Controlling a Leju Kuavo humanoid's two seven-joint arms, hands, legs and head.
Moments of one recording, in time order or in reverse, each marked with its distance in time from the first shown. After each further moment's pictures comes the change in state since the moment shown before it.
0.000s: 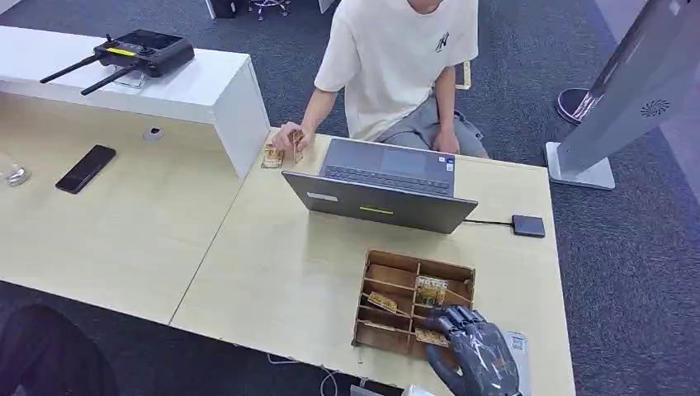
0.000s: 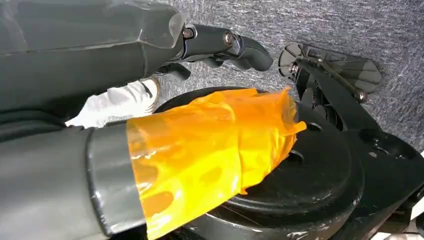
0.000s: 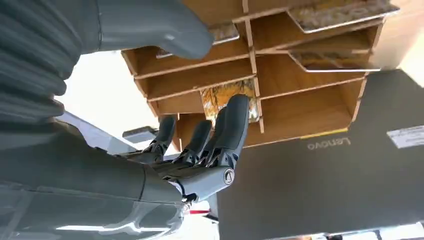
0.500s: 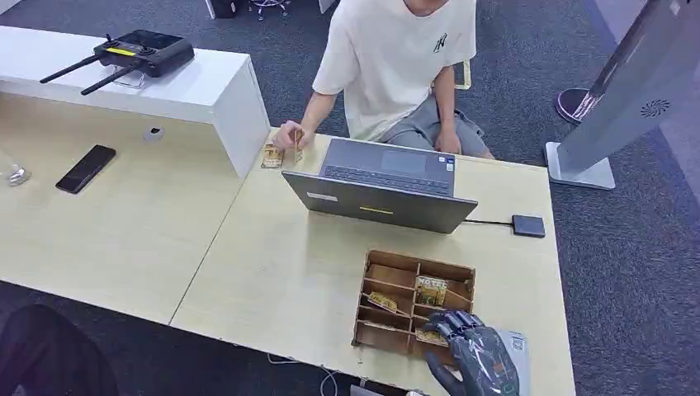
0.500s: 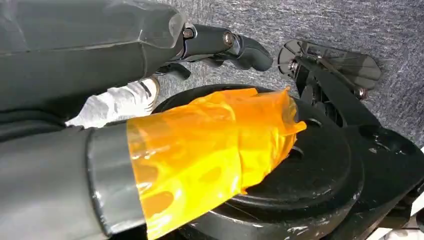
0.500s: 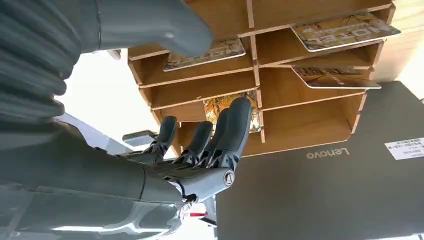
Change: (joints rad) left arm 0.000 0.002 0.000 0.000 -0.005 -0.015 0.000; right arm 0.002 -0.021 0.016 0.000 -0.003 0.002 0.000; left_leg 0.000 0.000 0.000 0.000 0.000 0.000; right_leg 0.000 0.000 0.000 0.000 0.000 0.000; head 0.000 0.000
